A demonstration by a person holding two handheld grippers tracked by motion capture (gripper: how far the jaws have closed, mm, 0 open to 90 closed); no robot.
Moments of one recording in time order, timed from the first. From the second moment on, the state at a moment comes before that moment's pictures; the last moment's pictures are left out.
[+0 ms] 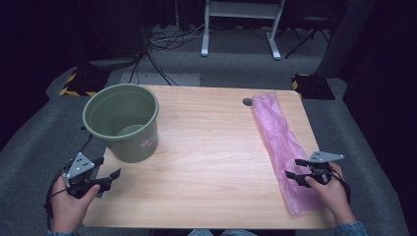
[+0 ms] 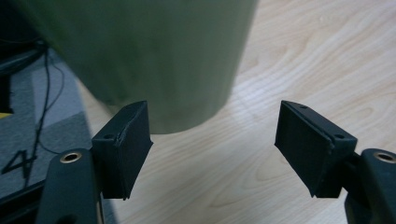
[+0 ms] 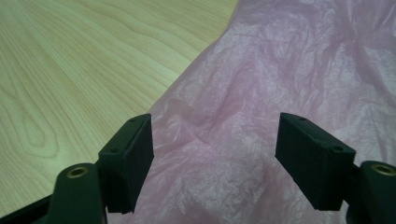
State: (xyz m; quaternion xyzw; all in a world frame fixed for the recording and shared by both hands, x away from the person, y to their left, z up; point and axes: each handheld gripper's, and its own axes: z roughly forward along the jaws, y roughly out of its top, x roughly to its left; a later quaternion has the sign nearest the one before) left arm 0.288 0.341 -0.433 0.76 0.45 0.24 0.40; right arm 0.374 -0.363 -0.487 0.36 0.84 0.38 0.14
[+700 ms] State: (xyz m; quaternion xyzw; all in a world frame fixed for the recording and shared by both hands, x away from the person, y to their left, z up) left arm 0.303 0.357 -0.337 0.72 0.46 0.29 0.43; right arm 0.372 -0.365 -0.494 0.36 0.84 0.37 0.16
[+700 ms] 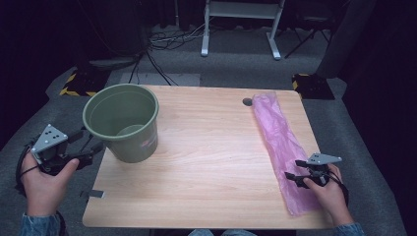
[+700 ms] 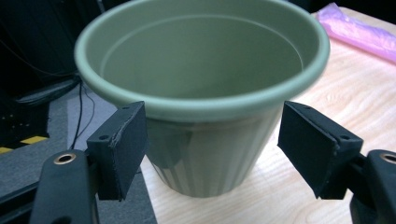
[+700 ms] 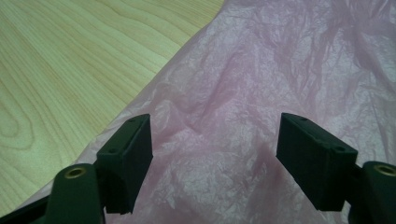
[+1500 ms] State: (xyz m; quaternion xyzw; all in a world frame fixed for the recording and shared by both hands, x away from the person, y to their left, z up) left arm 0.371 0.370 -0.344 0.71 0.51 0.30 0.39; right arm 0.361 -0.367 -0.496 0.37 0.84 0.36 0.17
